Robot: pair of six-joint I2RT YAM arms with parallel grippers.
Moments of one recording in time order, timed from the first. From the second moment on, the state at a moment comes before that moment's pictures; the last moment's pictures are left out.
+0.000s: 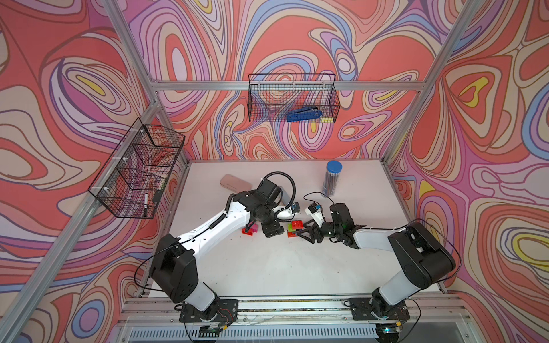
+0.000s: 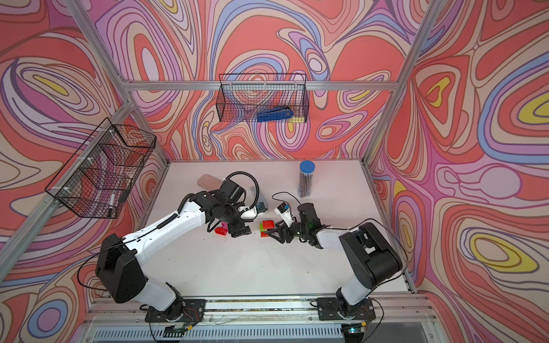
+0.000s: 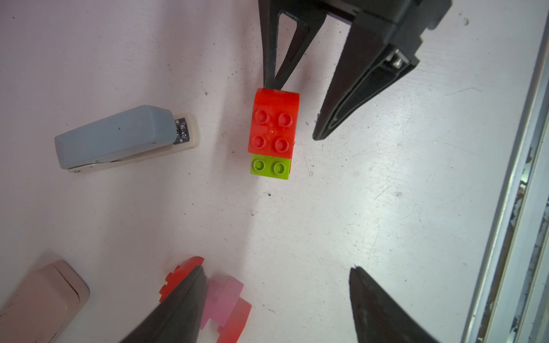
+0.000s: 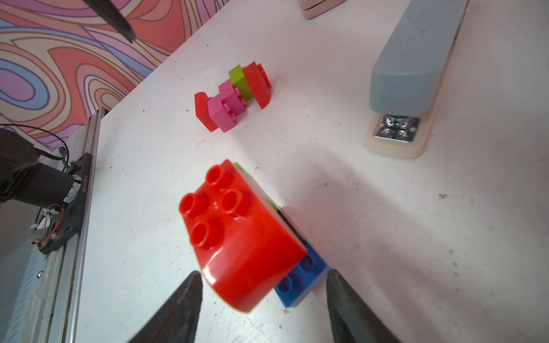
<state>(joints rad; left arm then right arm) -0.65 1.54 1.28 -0.88 0.20 0.63 0.44 1.63 0.59 0.35 -0.71 -0.06</state>
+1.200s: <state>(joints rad) -0.65 1.58 1.28 -0.92 0.18 0.63 0.49 1.75 0.67 0.41 -0.72 -0.22</state>
